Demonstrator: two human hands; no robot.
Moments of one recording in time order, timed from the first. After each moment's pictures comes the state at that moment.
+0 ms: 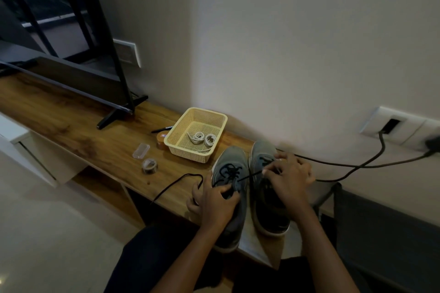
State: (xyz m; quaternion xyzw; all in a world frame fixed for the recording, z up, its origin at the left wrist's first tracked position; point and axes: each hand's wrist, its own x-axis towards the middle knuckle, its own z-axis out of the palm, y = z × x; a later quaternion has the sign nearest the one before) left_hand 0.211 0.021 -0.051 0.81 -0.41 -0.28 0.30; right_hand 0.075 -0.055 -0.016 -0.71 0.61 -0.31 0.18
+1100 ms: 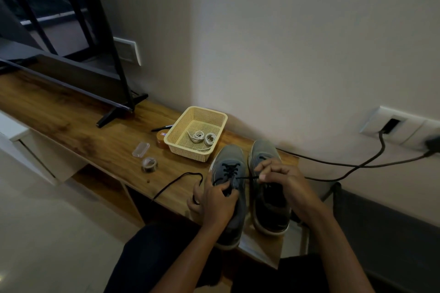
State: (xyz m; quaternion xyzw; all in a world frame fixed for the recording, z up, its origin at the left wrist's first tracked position) left_hand 0.206 0.020 -0.044 0.82 -0.40 -0.28 0.30; right_hand 0.068 -0.032 0.015 -0.61 0.42 -0.35 0.58
